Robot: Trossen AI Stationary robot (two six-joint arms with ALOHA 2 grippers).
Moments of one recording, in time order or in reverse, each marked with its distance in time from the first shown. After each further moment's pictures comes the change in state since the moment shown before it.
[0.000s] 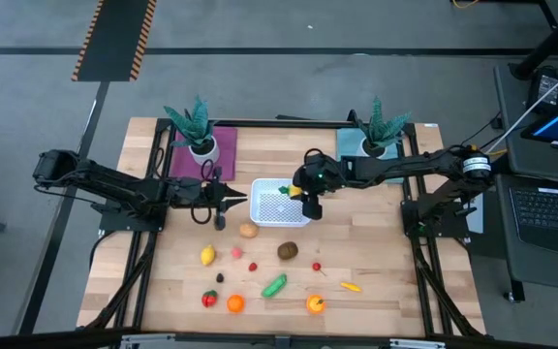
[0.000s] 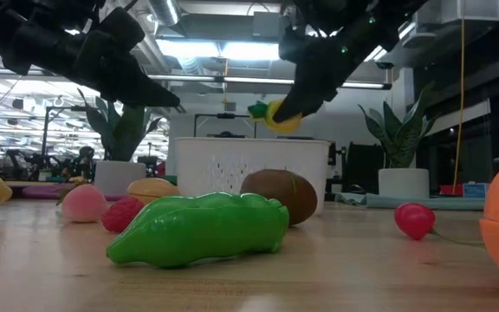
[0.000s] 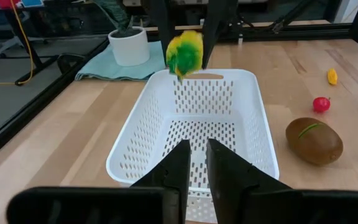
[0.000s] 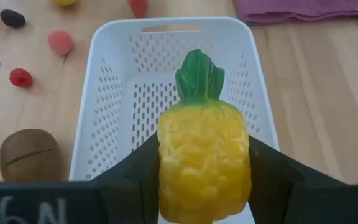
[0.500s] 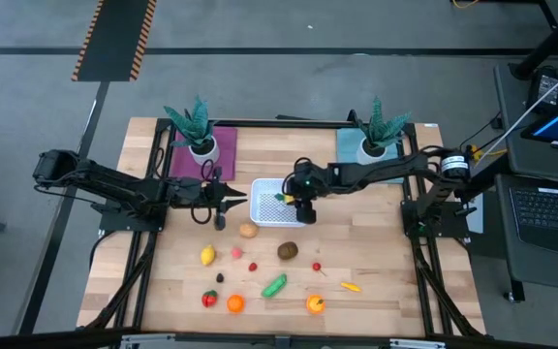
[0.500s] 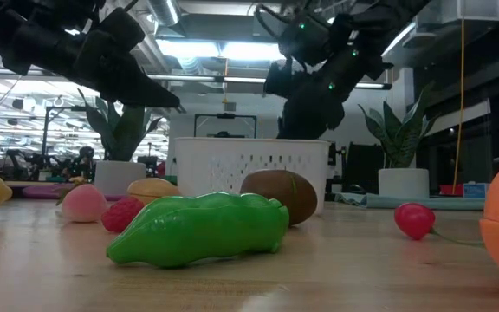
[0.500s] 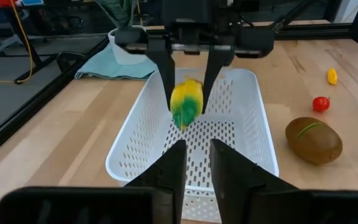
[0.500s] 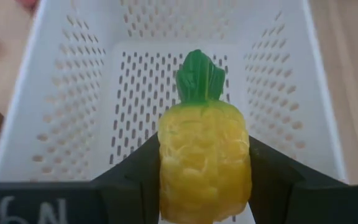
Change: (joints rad) left arm 0.000 0.000 0.000 -0.004 0.000 -0.006; right arm 0.000 0.163 0.000 0.080 0.001 -0.074
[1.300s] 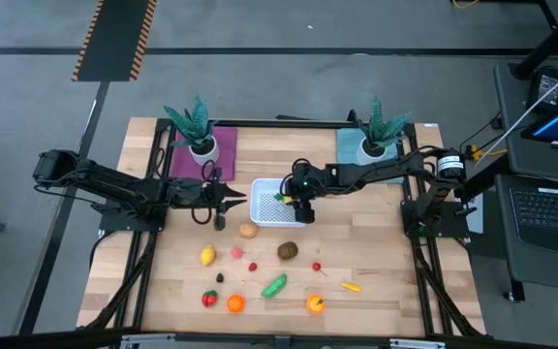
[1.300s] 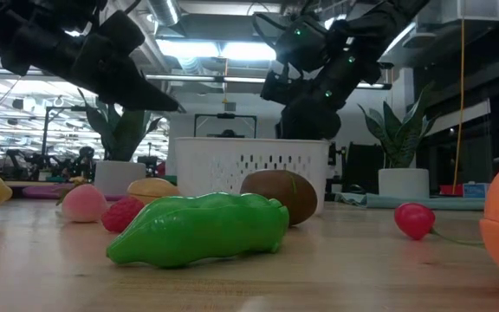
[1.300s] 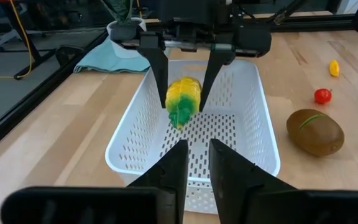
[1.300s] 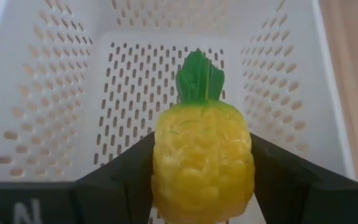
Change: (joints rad) left arm 0.000 0.000 0.000 -0.026 0.000 0.000; right arm 0.000 0.027 0.016 0.009 0.026 -0.026
